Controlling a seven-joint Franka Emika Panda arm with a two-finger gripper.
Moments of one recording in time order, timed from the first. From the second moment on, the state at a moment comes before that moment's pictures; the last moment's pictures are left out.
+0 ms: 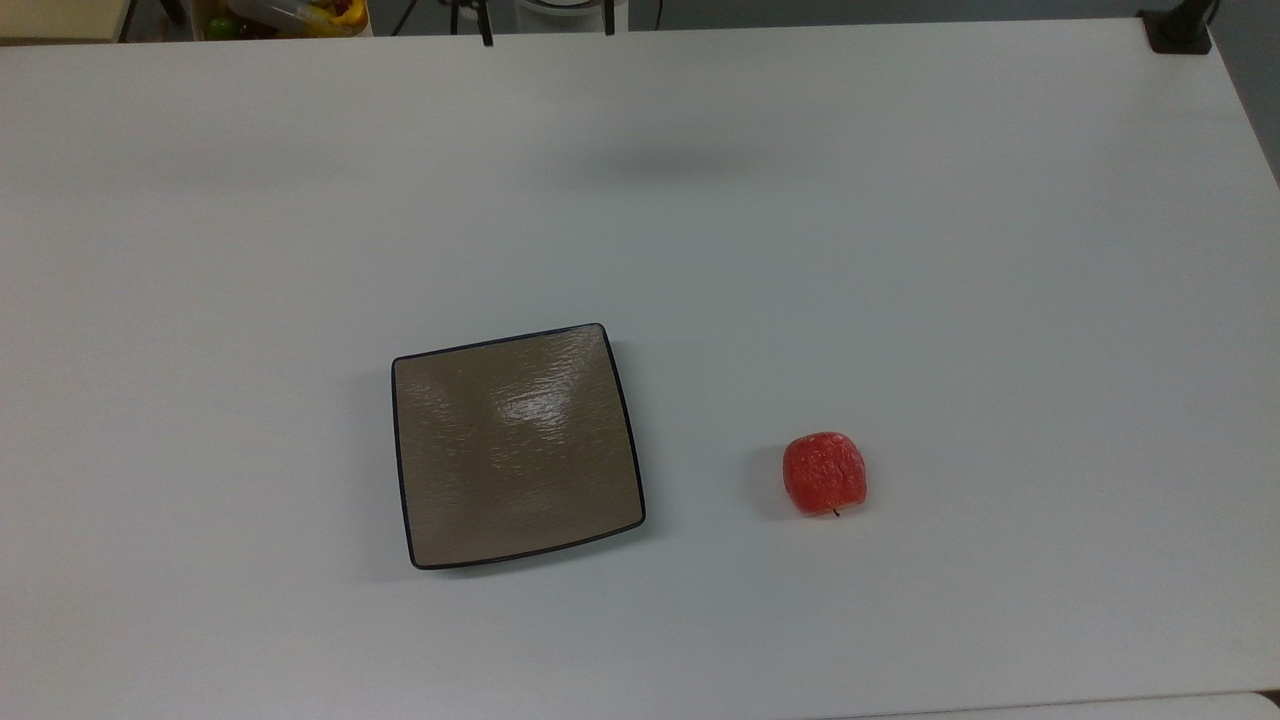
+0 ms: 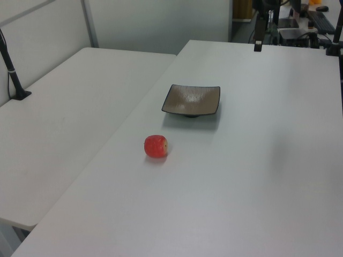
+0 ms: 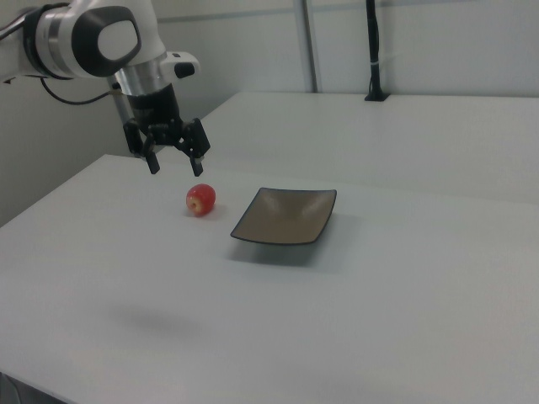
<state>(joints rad) 0.14 -0.03 -0.01 -1.68 -0.01 1.68 -0.12</state>
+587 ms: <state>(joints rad) 0.21 0.17 0.02 -1.67 0.00 2.06 -0.30</state>
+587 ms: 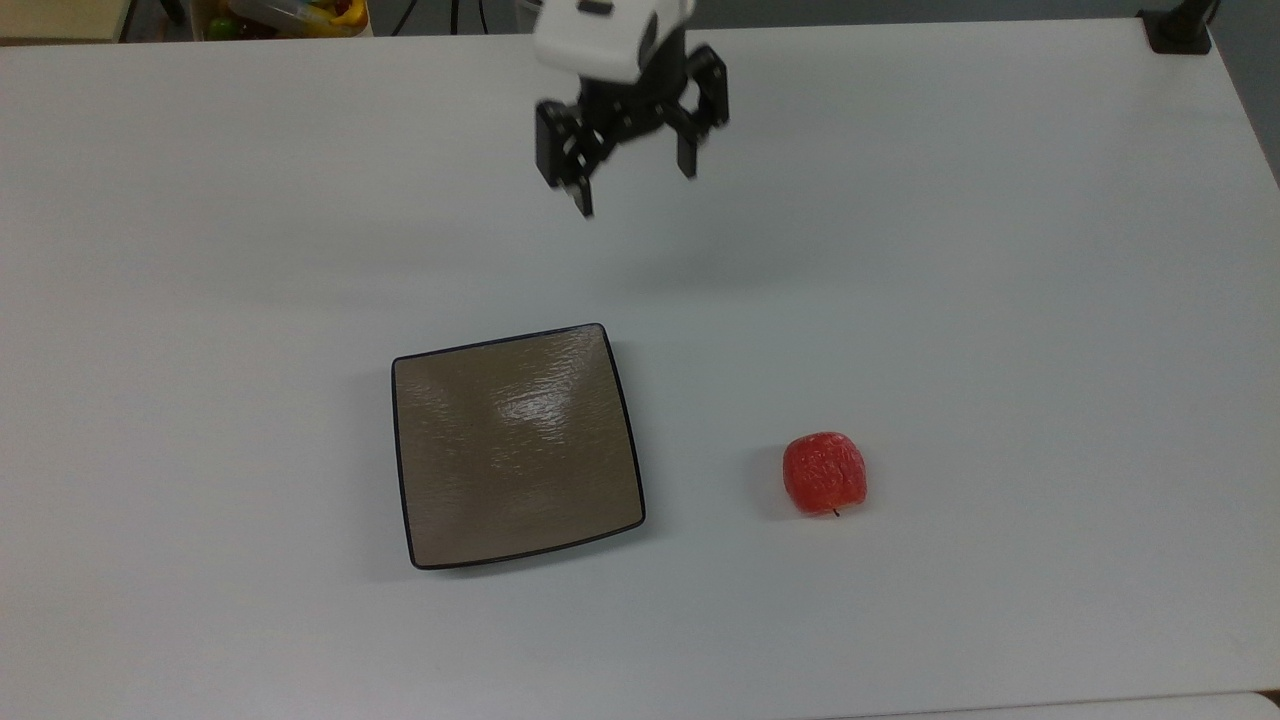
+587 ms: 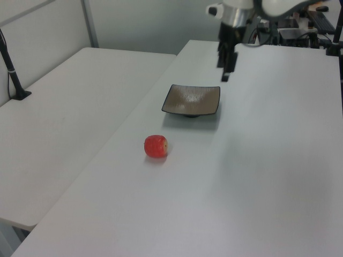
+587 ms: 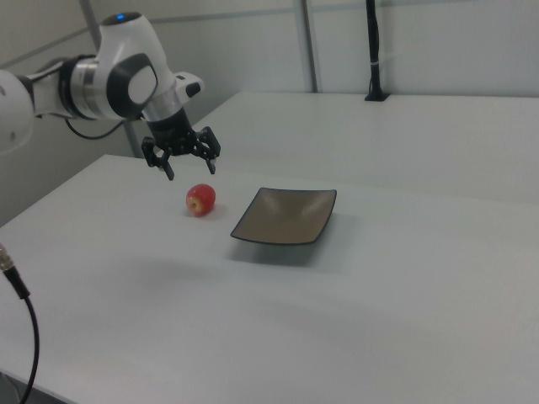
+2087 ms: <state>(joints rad) 0.38 0.79 0.03 -1.21 -0.18 2.55 0.22</state>
